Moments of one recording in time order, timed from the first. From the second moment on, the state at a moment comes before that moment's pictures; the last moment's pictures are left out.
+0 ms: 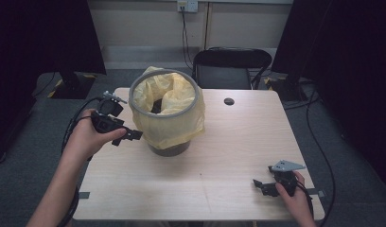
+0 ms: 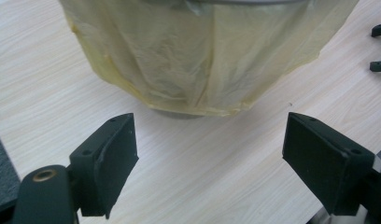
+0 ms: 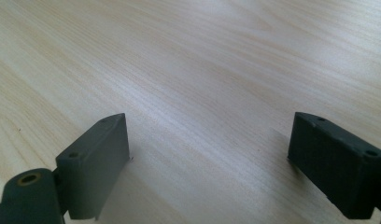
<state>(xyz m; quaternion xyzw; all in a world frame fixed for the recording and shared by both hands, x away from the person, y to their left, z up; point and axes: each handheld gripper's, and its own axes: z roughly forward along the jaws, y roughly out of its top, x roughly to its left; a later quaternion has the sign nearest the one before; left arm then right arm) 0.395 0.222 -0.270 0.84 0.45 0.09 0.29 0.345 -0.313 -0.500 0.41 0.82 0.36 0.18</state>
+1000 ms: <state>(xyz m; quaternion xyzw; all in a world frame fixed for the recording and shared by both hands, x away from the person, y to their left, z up) 0.435 0.222 -0.225 0.81 0.50 0.12 0.30 0.345 -0.313 -0.499 0.41 0.82 0.36 0.18</state>
